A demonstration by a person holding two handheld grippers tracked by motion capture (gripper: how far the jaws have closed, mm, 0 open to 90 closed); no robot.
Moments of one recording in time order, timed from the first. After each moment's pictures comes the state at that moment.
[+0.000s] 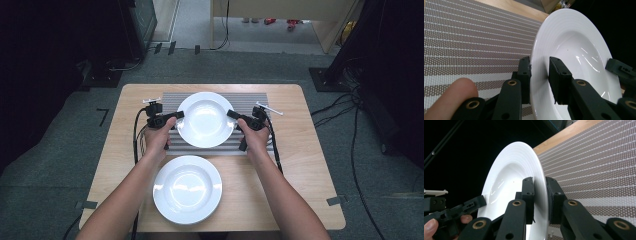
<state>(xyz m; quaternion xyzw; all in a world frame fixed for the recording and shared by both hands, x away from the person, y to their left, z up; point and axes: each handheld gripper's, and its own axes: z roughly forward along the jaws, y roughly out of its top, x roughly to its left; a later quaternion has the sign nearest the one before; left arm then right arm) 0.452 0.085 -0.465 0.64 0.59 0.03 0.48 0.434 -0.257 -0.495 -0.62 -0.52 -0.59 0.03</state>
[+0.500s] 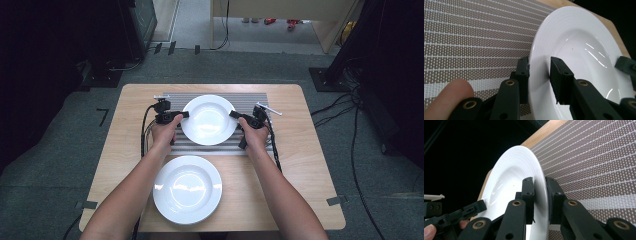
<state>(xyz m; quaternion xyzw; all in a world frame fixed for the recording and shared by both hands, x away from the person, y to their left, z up) 0.484 0.068 -0.488 0.66 0.62 0.01 0.43 0.453 -0.262 -0.517 -0.67 -0.49 -0.56 0.04</state>
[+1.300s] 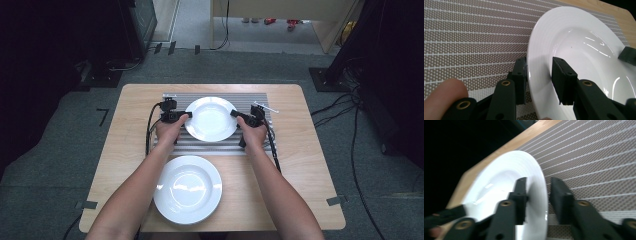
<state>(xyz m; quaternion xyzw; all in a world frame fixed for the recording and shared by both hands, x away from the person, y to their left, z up) 0.490 0.053 -0.490 0.69 0.60 0.05 0.40 0.465 -0.258 -0.526 -0.68 -0.52 -0.51 -0.05</state>
